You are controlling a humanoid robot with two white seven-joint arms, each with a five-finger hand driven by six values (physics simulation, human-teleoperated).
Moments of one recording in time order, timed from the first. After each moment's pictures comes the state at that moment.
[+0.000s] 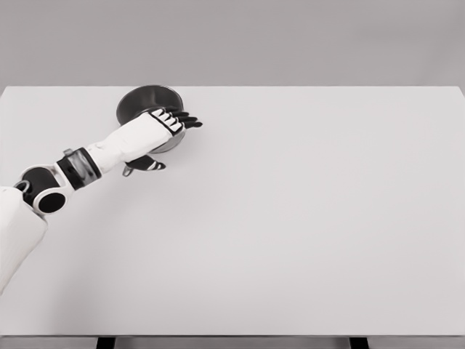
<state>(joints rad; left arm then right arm) -0.48 0.47 -0.43 -1.29 -0.71 -0.61 -0.17 0.06 0.00 -0.08 0.05 -0.27 -0.07 0.21</state>
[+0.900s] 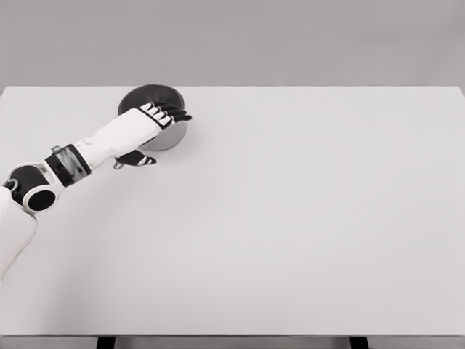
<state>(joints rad) -0.47 0.49 -0.38 -1.29 -0.71 -0.61 -0.17 0.06 0.00 -0.08 0.05 -0.27 -0.07 0.21</state>
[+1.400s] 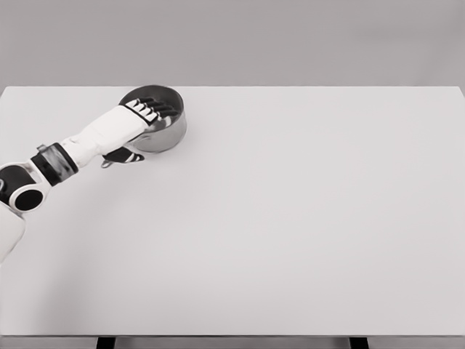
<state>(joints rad) -0.46 0.51 -0.35 -1.29 -0.71 -0.61 -0.17 0.06 0.00 -0.08 0.05 -0.27 -0.07 0.21</state>
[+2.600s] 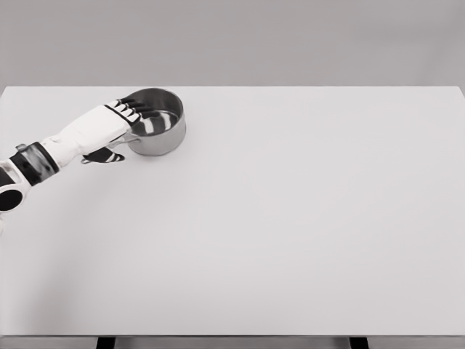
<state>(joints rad) -0.46 0.59 -0.34 -1.29 -0.73 -0.61 -0.17 0.06 0.00 -0.08 0.05 -0.27 -0.07 0.21</state>
